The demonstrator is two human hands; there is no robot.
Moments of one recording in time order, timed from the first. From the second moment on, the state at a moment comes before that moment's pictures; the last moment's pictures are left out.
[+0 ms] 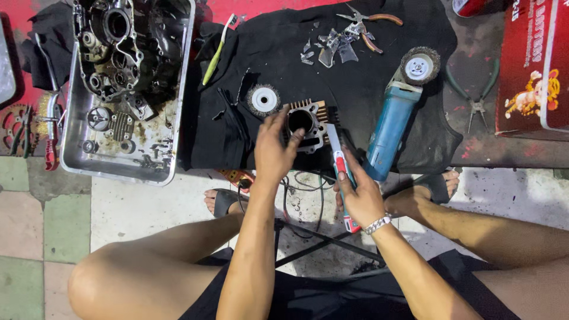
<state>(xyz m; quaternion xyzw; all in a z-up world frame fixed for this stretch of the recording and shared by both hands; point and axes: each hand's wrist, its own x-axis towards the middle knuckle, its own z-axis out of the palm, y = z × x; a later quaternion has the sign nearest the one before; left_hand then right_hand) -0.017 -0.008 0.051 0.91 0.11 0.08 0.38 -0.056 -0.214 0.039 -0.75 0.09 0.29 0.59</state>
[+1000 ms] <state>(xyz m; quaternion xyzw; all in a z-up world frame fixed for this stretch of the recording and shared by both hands) -0.011 -0.005 0.033 0.89 0.12 0.09 0.43 -0.064 -0.181 0.034 -0.72 0.12 0.28 0.63</state>
